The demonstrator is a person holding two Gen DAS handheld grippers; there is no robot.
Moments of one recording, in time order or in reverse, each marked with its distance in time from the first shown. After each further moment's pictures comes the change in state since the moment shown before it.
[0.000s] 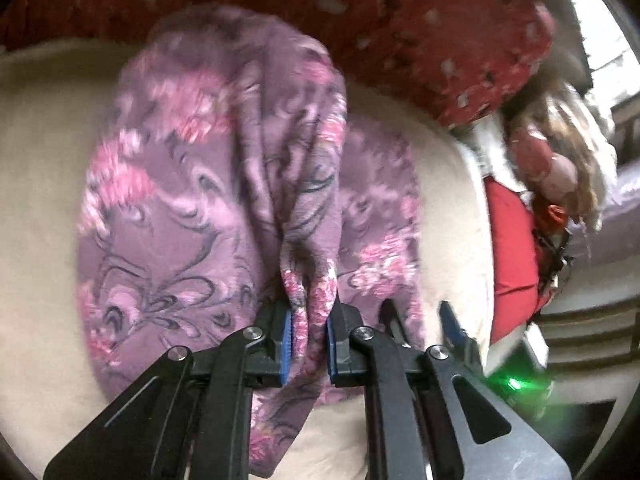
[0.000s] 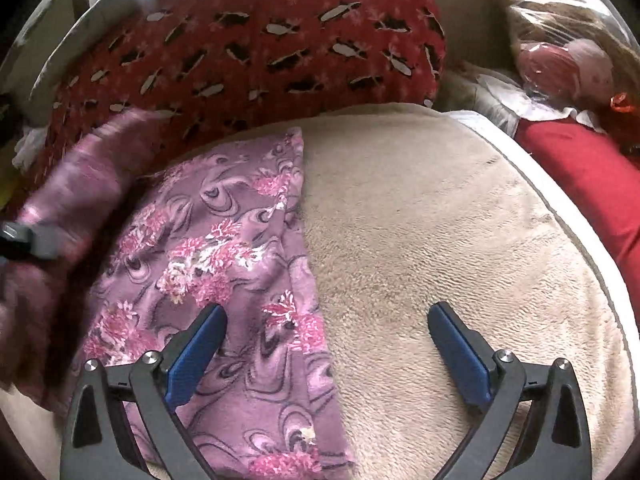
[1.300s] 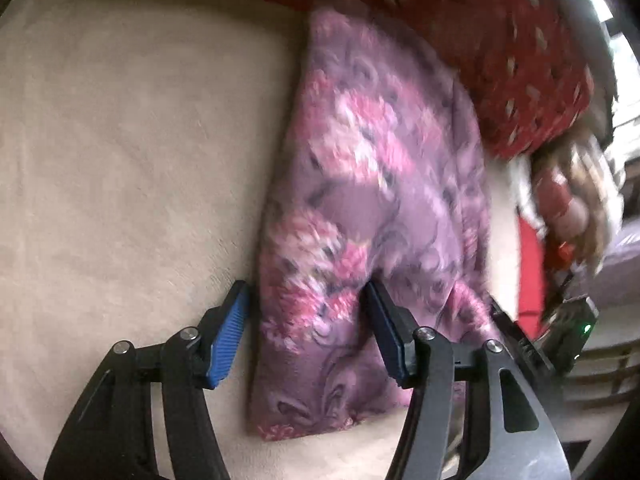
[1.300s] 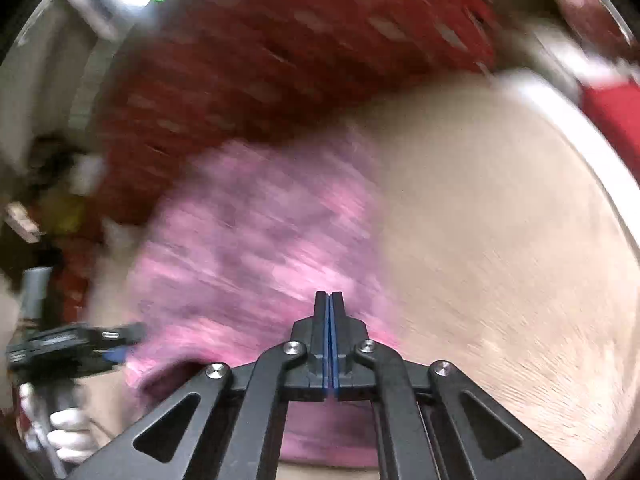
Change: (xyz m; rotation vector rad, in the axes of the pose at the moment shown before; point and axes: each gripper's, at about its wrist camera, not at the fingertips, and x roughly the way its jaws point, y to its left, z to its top) left arm -0.029 0.113 -0.039 -0.117 -0.068 0.006; right arm 0.003 -0.026 0.017 0.123 0.198 0.294
